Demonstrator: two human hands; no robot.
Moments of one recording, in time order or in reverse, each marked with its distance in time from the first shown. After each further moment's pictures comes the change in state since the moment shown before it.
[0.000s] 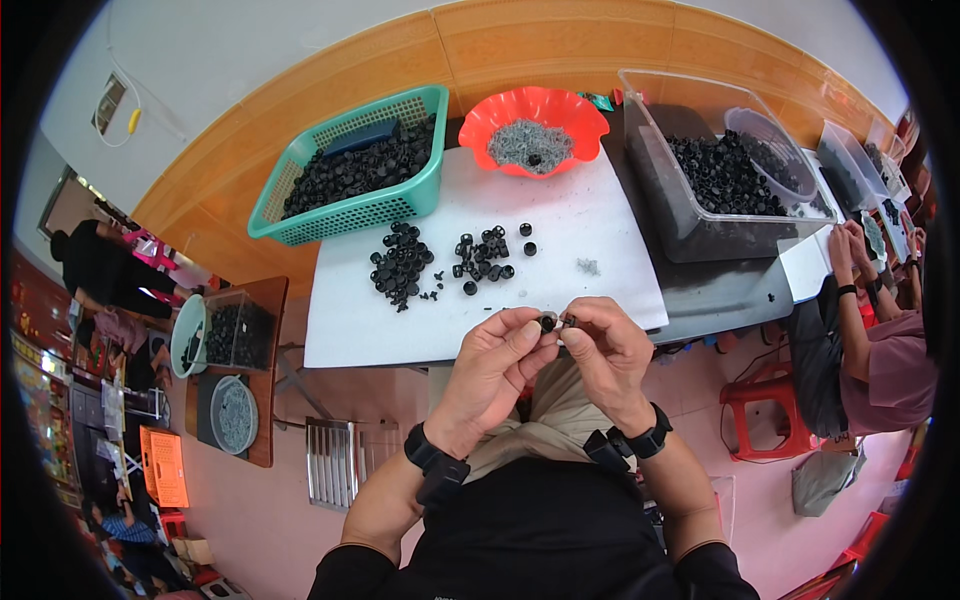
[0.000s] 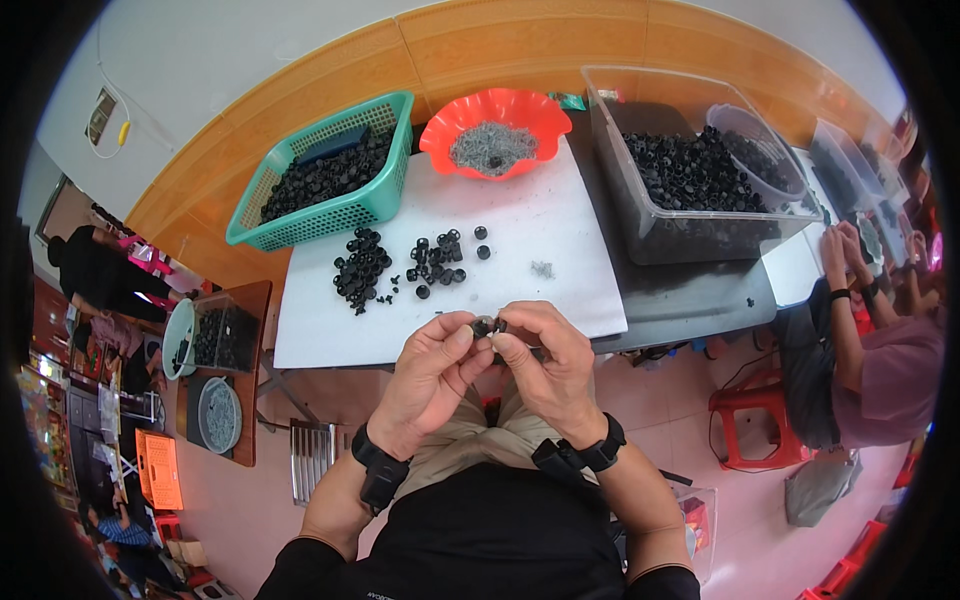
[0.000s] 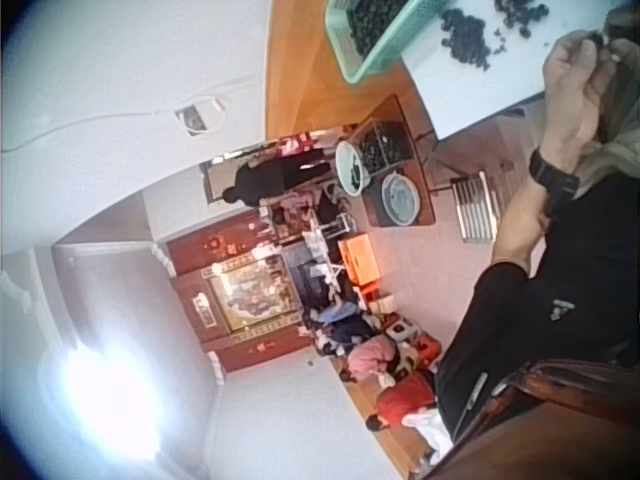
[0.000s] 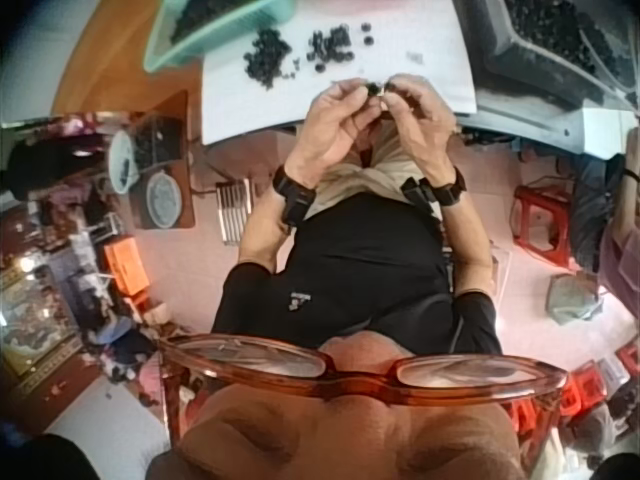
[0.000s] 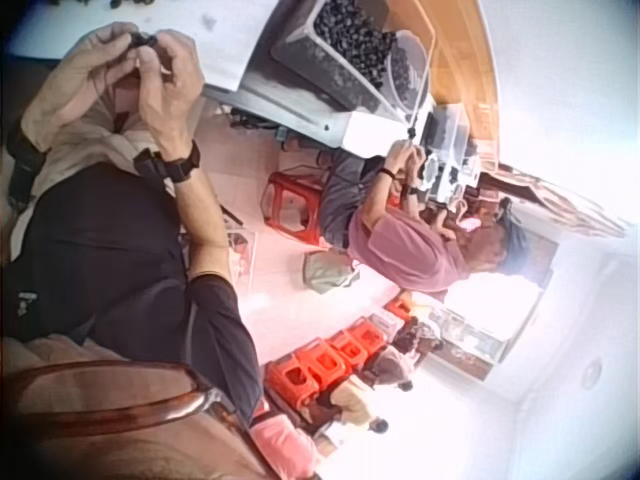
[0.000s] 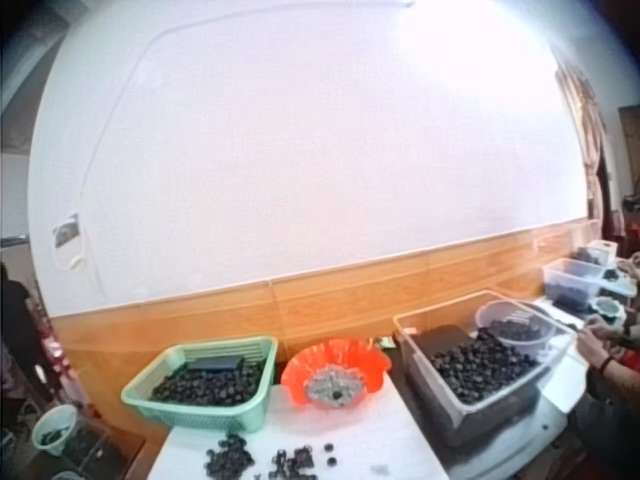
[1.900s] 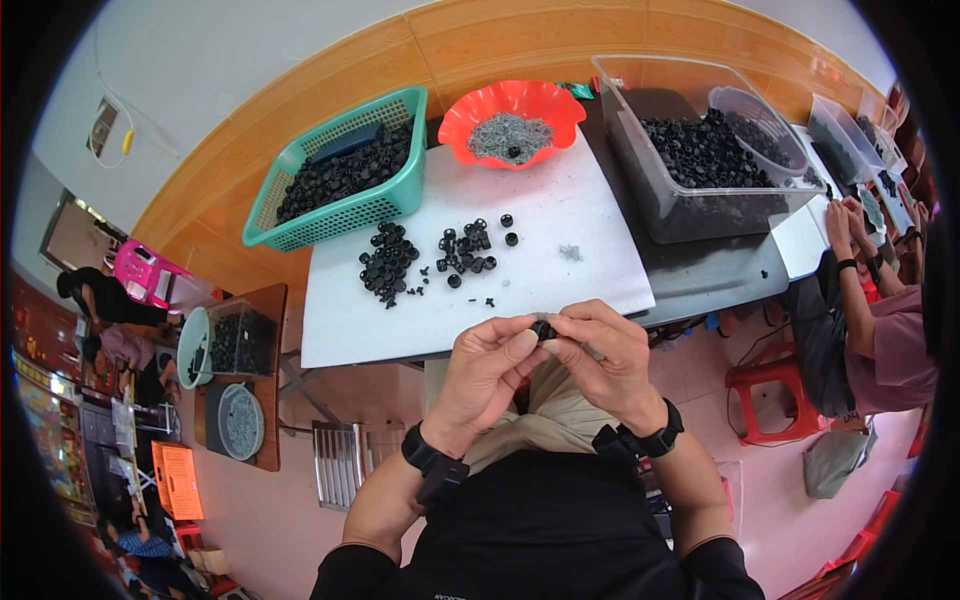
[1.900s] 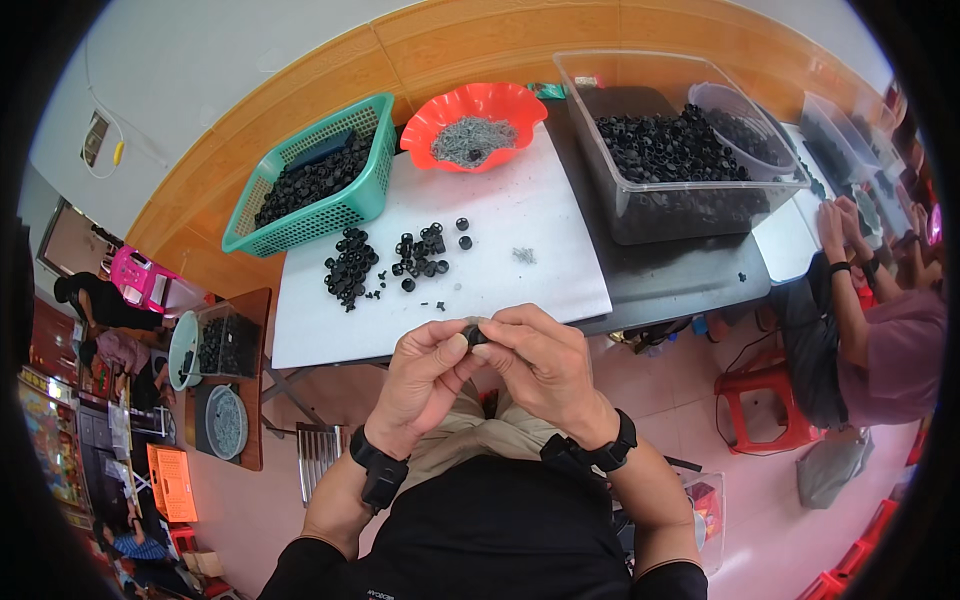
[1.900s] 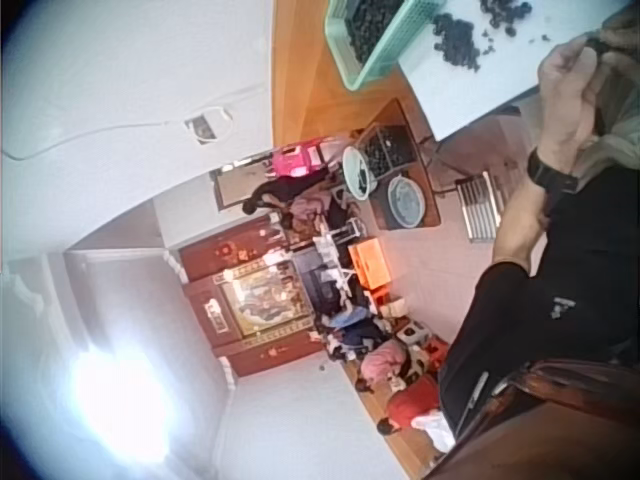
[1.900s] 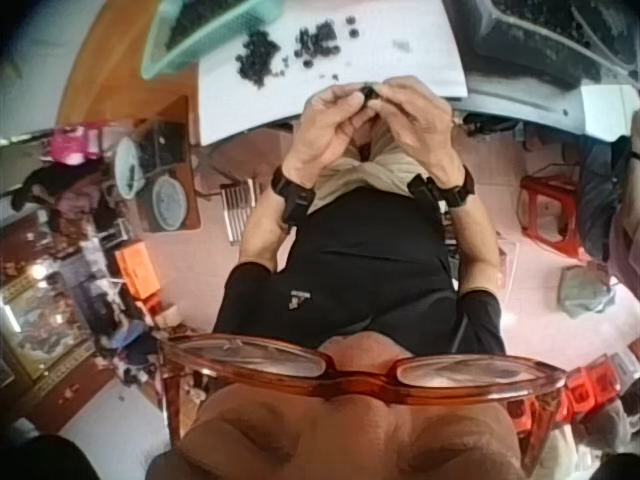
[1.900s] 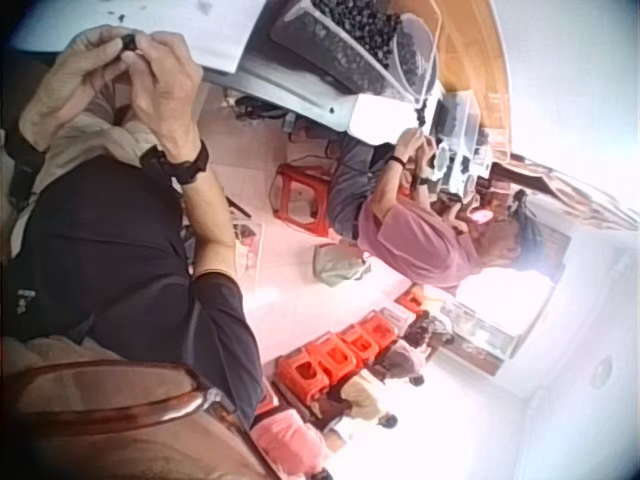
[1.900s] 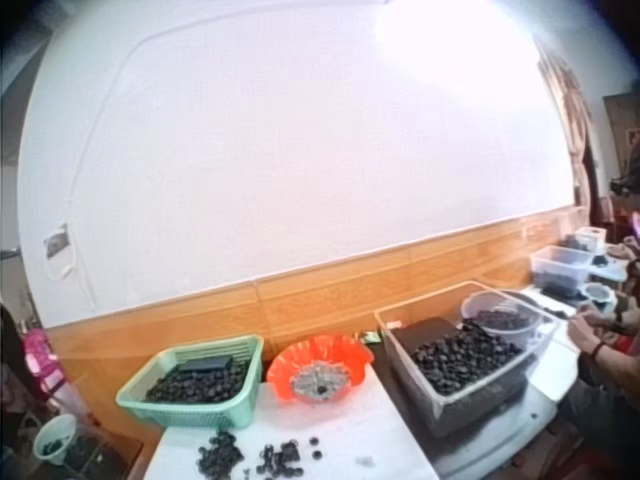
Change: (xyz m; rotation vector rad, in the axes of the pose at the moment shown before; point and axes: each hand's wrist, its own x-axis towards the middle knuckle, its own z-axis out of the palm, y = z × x) left_hand -0.009 -0.013 0.000 0.091 -0.065 0.014; right_hand -0.002 -0.021 -0.019 -0.226 -0.102 -0.183
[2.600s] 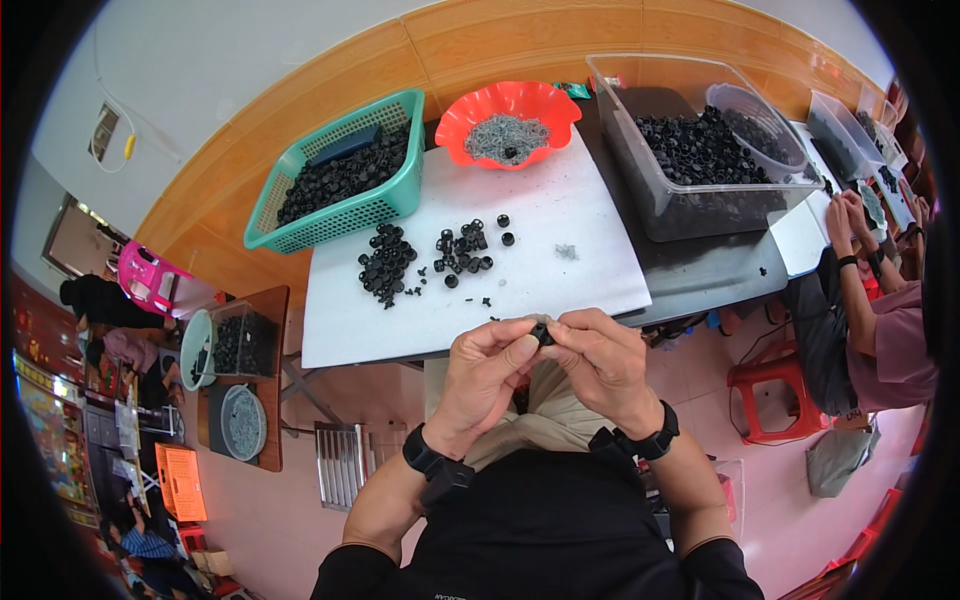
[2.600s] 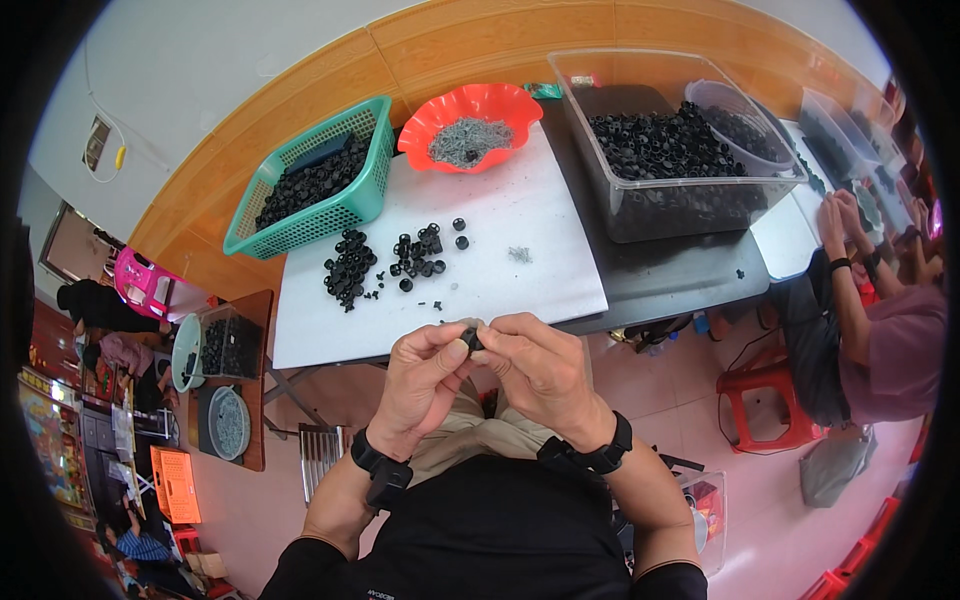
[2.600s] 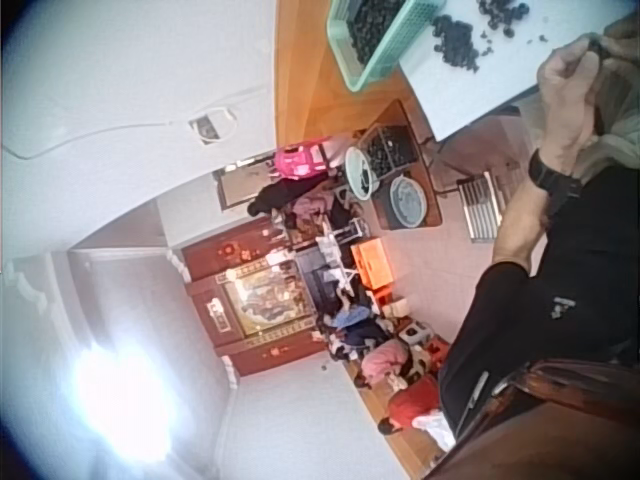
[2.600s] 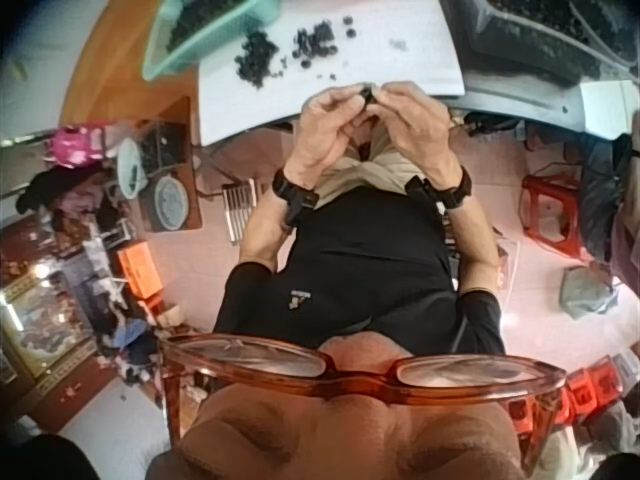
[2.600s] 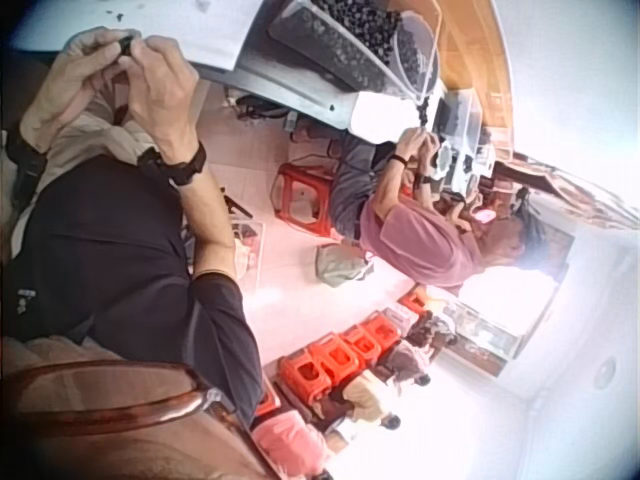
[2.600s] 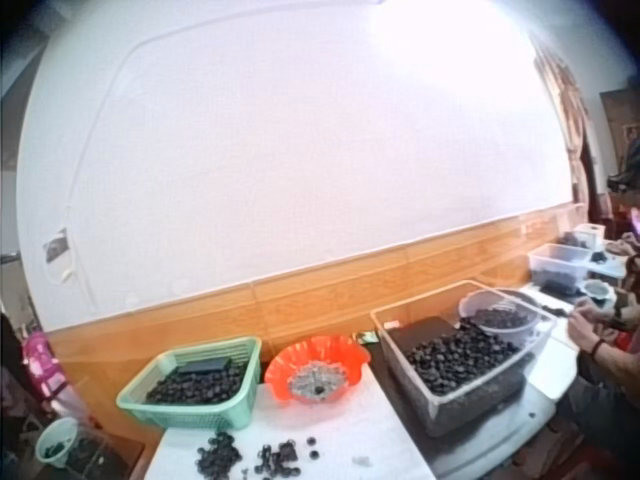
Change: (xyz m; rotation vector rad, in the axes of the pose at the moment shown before) left_hand -0.004 -0.006 0.005 0.114 -0.022 0.087; right_hand -0.003 -0.005 -0.003 -0.096 0.007 -0.085
